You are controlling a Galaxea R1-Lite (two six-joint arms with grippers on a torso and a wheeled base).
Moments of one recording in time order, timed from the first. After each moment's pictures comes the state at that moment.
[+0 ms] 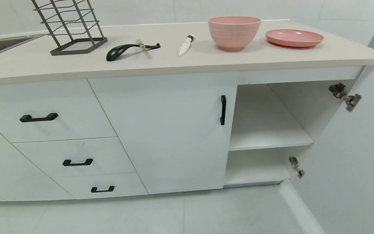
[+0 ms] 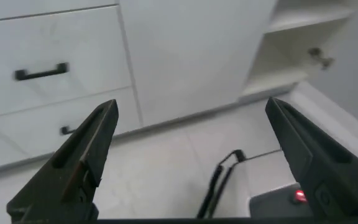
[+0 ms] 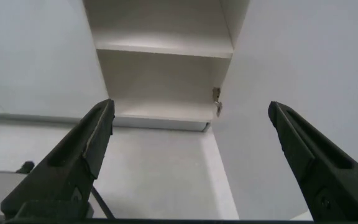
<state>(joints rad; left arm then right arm) -0.08 0.11 -0.01 -0.05 -0.19 0.01 -0.01 0.01 0.00 -0.01 0.06 -0.09</state>
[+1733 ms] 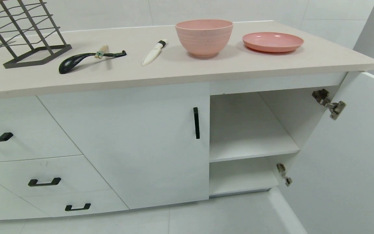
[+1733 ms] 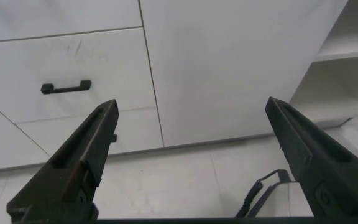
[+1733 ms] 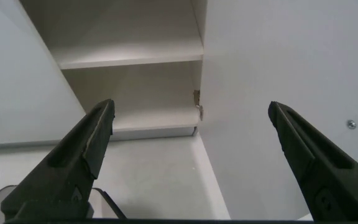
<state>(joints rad) 0.01 0.00 0.00 0.00 -0.03 0.01 0.00 0.00 0.00 0.00 0.04 -0.01</state>
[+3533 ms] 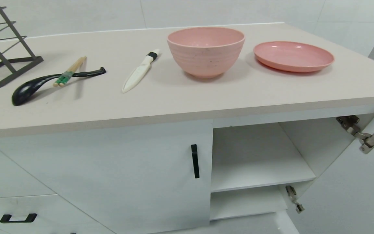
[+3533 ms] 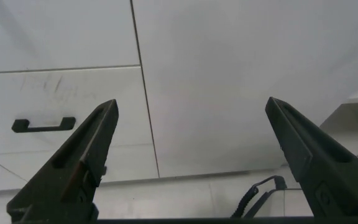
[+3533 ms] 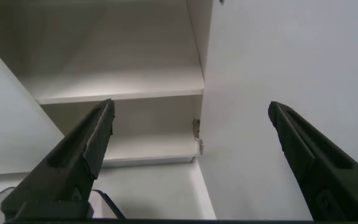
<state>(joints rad) 0.00 0.00 0.00 0.00 0.00 -0.04 0.00 0.00 0.00 0.00 0.04 -0.01</state>
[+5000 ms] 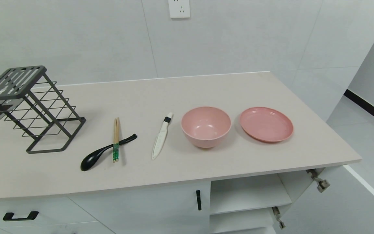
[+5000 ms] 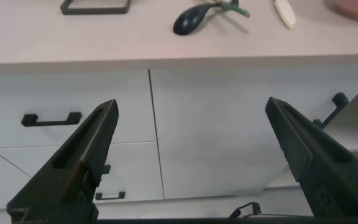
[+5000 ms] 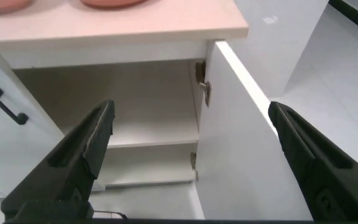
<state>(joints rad) 0.01 0.00 0.00 0.00 0.03 -0.04 0.00 0.00 0.00 0.00 0.04 -0.01</state>
